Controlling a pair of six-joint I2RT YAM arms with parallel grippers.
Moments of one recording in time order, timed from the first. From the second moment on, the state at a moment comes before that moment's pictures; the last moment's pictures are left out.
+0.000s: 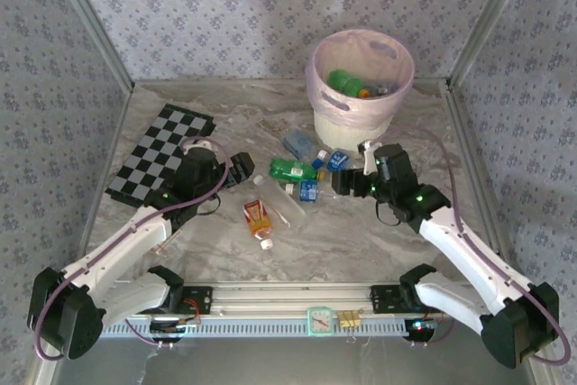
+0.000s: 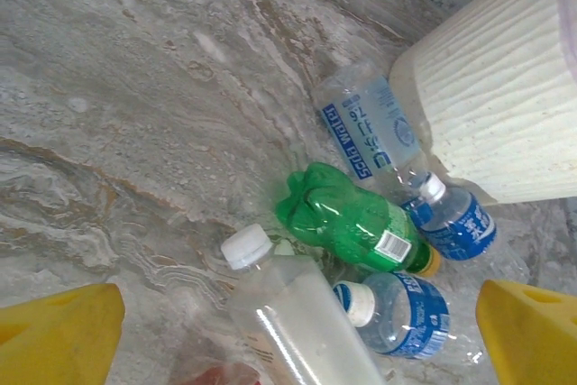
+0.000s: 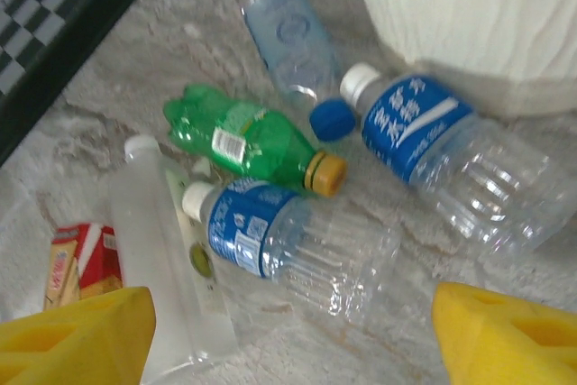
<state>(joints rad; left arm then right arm) -0.55 1.02 0.70 -0.27 -0.08 -0.85 0.48 0.97 0.75 -0.46 -0.12 0.35</state>
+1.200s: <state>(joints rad) -0.47 1.09 0.66 -0.29 -0.09 -0.89 0.68 1.58 0.98 -0.49 -0.04 0.00</state>
